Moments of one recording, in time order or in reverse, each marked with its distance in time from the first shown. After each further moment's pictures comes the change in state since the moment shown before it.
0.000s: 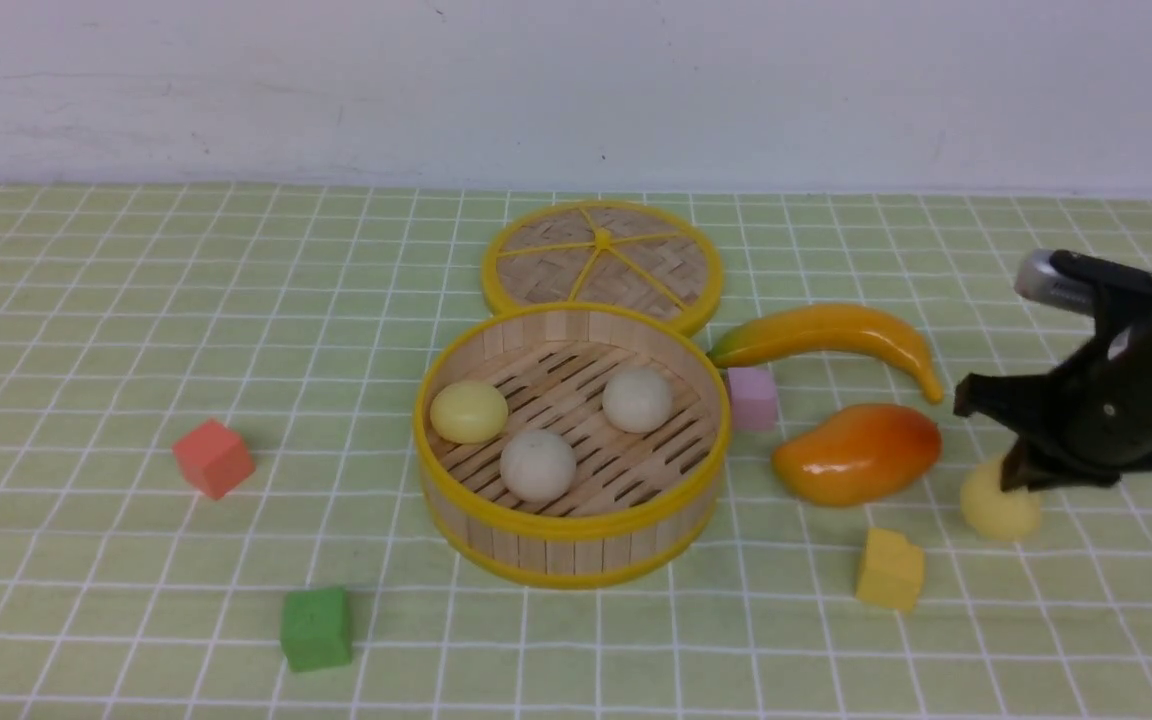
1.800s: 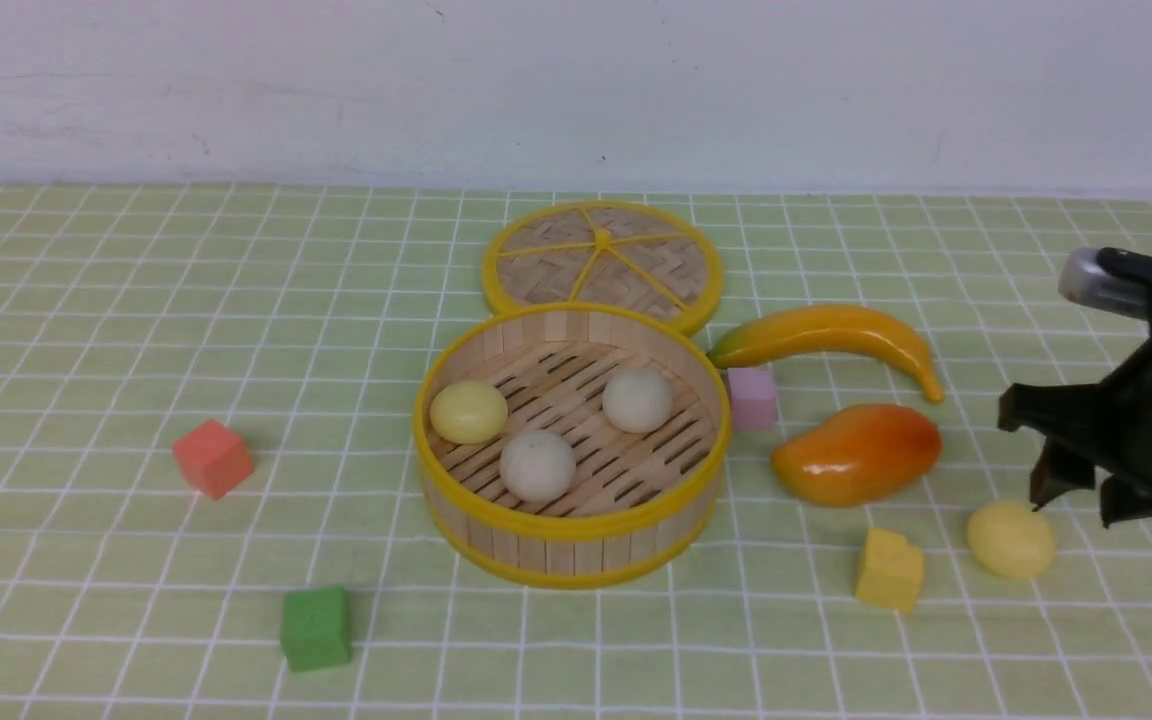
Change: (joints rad) right arm -0.040 -0.129 0.110 -0.163 0.071 0.170; left arm 0.231 0.005 -0.001 -0.002 0.028 -0.003
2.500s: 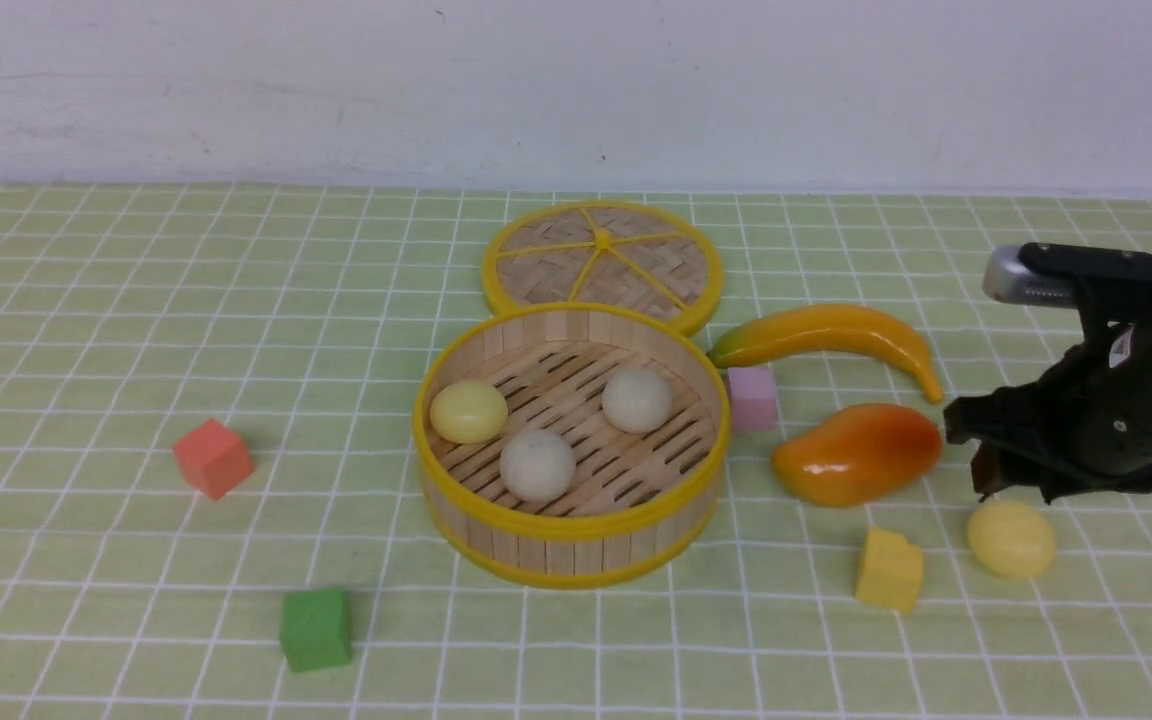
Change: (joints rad) right arm 0.088 0.011 0.000 0.036 -0.080 -0.175; left arm 0.054 0.019 0.000 0.015 -0.028 -0.201
